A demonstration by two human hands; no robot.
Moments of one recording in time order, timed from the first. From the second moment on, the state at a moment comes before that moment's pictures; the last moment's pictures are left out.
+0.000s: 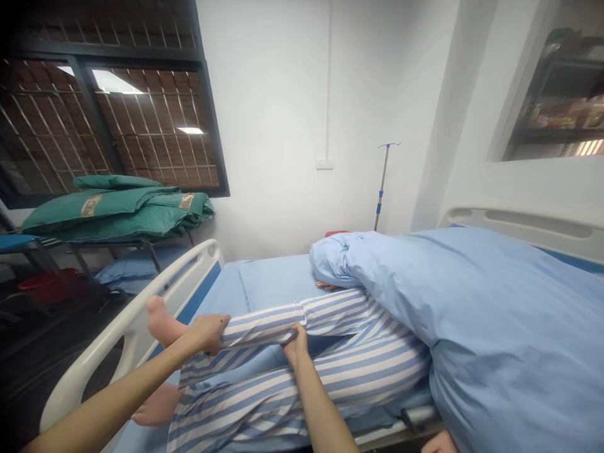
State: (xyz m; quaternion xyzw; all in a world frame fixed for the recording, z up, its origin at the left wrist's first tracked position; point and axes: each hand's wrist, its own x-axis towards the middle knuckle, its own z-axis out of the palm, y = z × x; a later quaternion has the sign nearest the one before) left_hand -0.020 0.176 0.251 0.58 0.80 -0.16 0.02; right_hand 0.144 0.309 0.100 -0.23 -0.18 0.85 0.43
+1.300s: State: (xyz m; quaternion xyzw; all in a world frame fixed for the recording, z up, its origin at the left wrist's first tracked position) left_hand 0.091 0.253 0.160 0.49 0.86 0.10 0.06; right_hand 0.234 0.422 0.233 -0.22 -0.35 0.79 0.46
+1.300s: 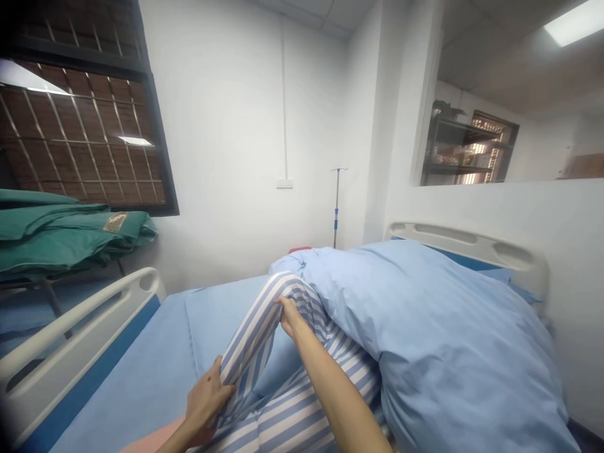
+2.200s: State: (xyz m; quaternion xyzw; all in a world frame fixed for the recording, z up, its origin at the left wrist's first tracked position) left_hand -0.010 0.164 0.246 0.57 0.82 -0.10 0.00; right_hand 0.165 0.334 0.156 -0.22 -0.21 0.87 0.40
